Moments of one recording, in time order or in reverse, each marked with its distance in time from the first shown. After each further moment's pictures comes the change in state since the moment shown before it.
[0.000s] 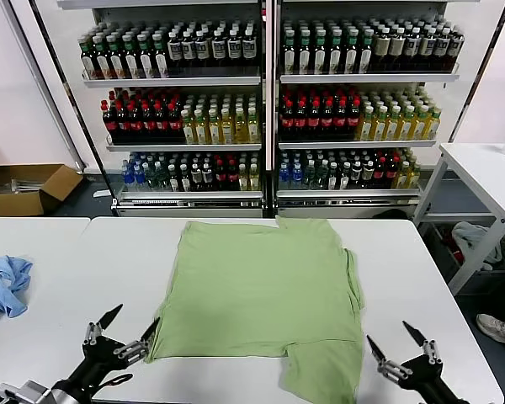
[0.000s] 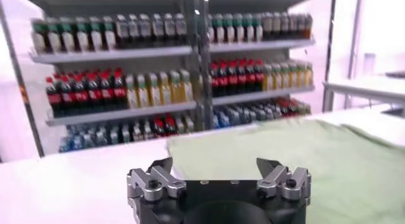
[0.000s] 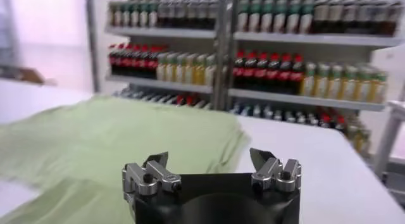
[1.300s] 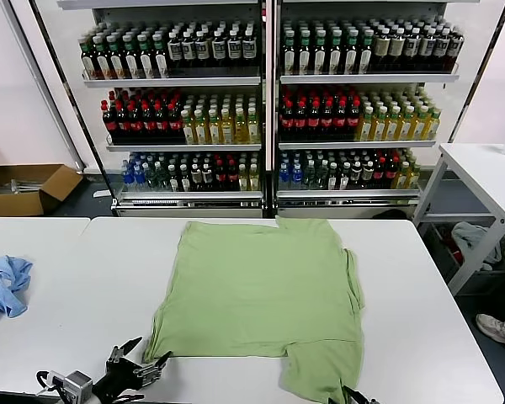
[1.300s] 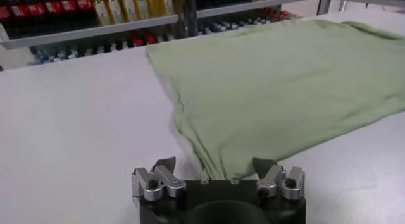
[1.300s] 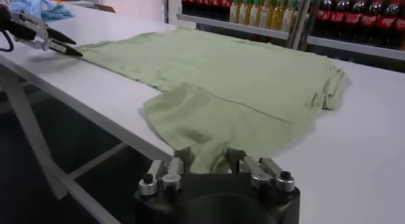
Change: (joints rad) left arm -0.072 0.136 0.137 0.195 0.036 0.112 -0.057; right arm -0.102 -0.047 -0.135 -0.017 -0.111 0.025 0.014
